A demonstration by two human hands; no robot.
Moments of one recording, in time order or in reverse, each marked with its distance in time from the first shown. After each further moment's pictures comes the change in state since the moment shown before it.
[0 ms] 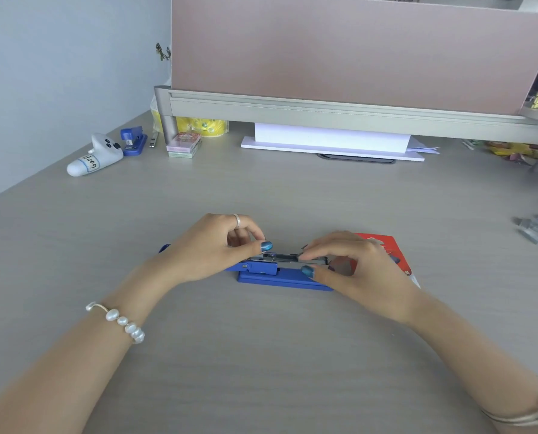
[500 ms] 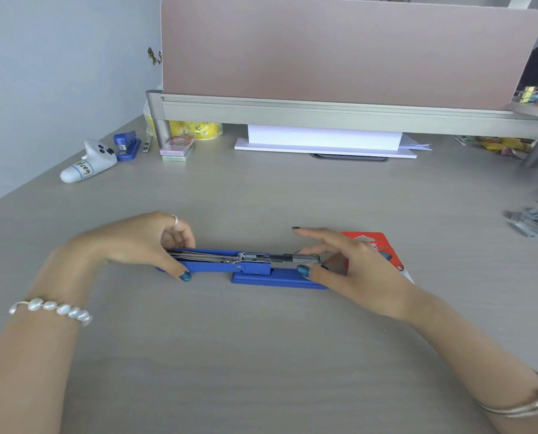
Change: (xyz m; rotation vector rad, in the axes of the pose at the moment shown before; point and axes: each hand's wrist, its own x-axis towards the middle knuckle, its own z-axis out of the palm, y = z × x) left_hand -0.014 -0.032 -0.067 0.055 -0.329 -0.267; right_hand -0.003 0.003 -0.003 0.065 -0.077 0.112
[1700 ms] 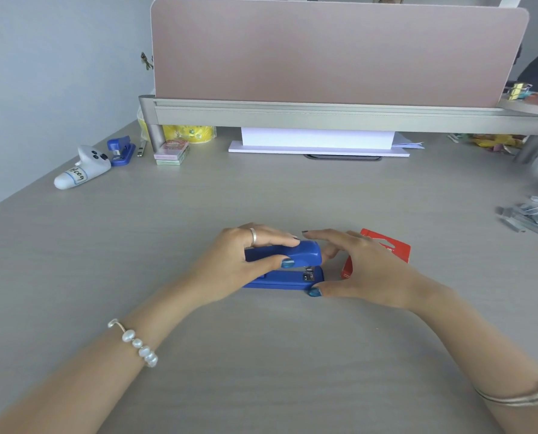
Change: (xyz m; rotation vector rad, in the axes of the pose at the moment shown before) left_hand 0.025 0.076 0.090 -0.241 0.338 0.440; right_hand -0.002 0.012 -0.019 -0.155 -0.093 0.102
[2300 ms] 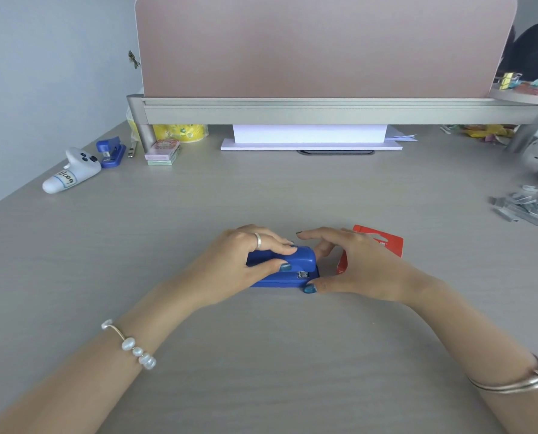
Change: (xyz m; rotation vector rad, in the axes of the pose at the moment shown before) left_hand 0.002 0.001 0.003 0.216 -0.078 0.109; right_hand 0.001 0.003 0.001 0.083 -0.007 0.018
